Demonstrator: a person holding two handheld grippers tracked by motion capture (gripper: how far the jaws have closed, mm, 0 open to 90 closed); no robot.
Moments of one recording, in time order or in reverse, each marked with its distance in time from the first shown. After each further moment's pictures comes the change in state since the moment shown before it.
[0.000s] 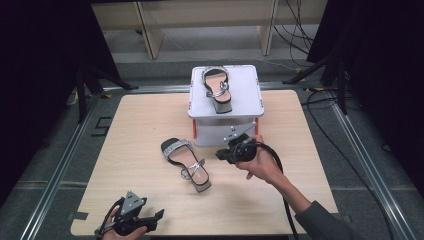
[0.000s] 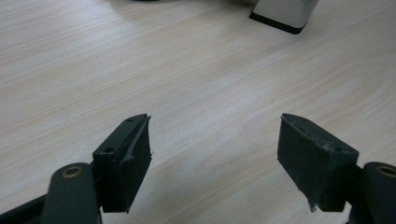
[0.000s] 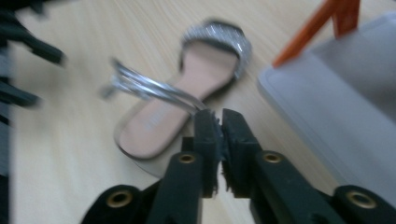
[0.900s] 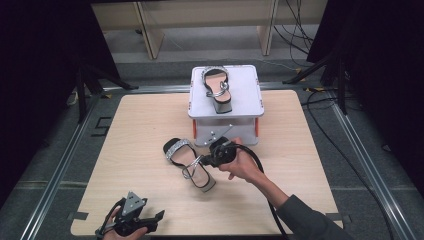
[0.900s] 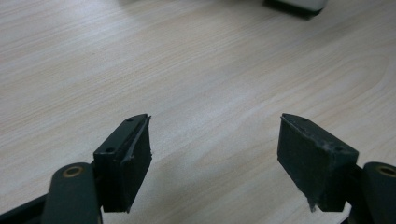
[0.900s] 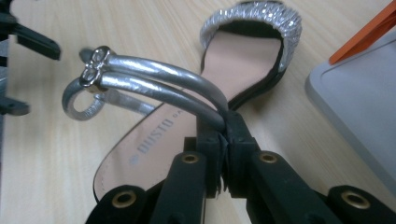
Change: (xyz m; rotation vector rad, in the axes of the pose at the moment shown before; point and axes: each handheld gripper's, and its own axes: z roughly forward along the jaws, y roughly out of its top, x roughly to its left) left arm -0.001 -0.001 0.001 0.007 0.004 0.004; right arm 0.009 0.015 0.049 0.044 0.106 -0.001
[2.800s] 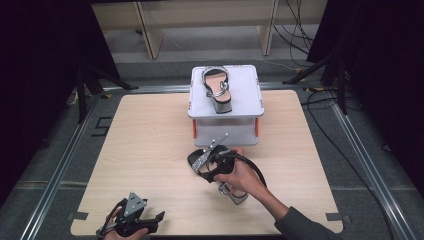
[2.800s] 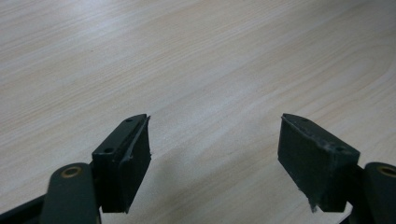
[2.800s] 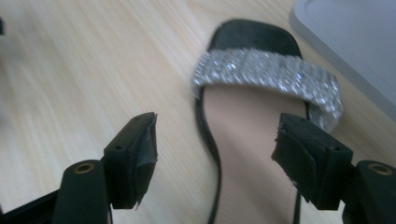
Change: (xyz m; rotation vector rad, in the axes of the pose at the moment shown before) left arm -0.002 0.000 0.000 0.020 0.007 0.034; right arm 0.024 -0.012 0.006 0.152 -0.182 0.161
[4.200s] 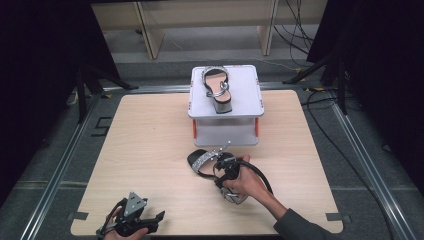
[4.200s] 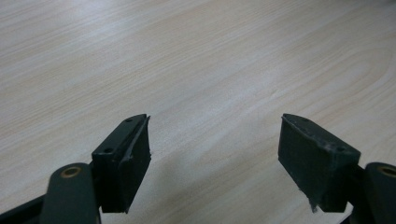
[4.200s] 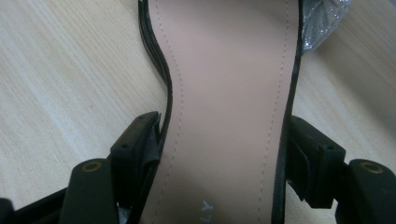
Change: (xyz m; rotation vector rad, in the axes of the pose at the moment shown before) left arm -0.001 0.001 0.001 -0.006 0.013 -0.010; right arm -0.015 -0.028 0.025 0.176 -0.067 0.004
